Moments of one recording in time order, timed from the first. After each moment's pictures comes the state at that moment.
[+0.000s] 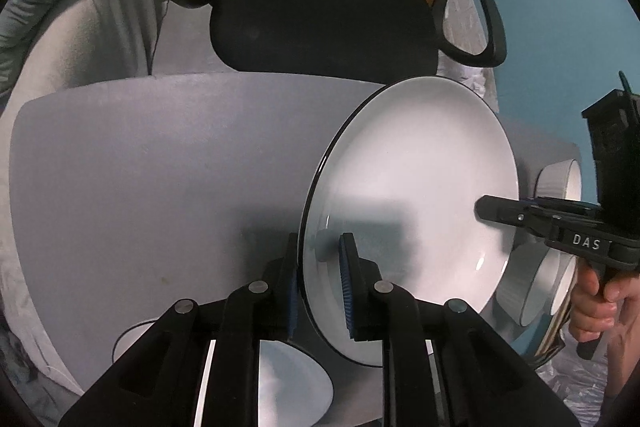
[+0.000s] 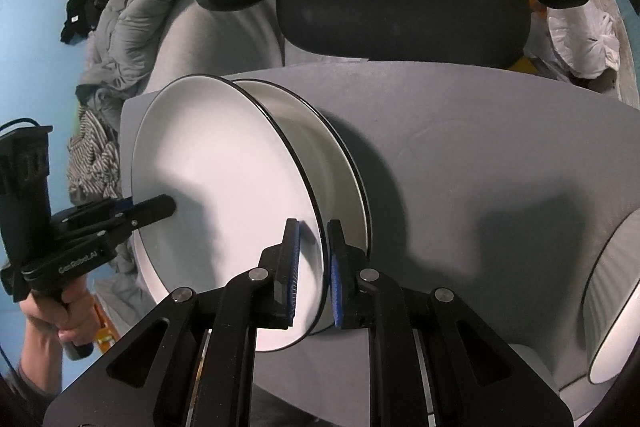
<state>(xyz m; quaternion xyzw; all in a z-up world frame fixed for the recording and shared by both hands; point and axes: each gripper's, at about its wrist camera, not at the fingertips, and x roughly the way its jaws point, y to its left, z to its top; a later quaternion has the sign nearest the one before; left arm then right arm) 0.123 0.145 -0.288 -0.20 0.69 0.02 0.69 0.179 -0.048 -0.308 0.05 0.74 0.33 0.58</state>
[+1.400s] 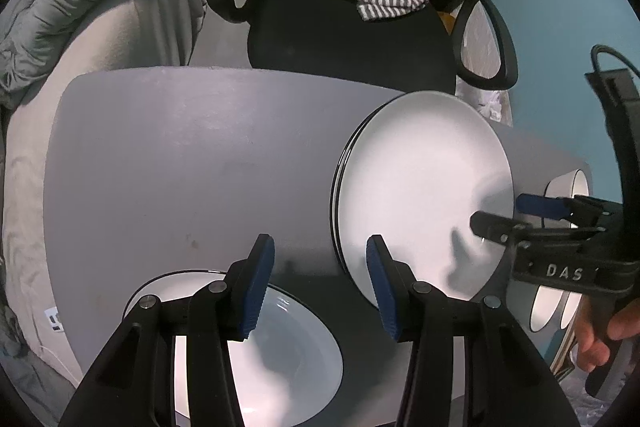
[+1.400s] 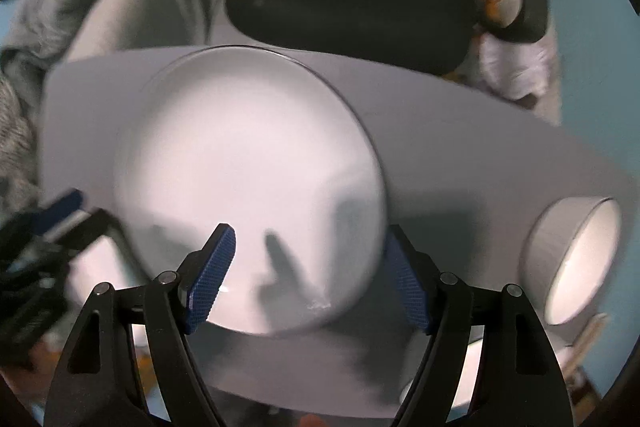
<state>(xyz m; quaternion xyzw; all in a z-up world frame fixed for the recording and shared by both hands) 0.087 0.148 -0.259 -0.20 0.65 0.08 0.73 0.159 0.002 -0.288 -0.14 0.73 0.22 0.63</state>
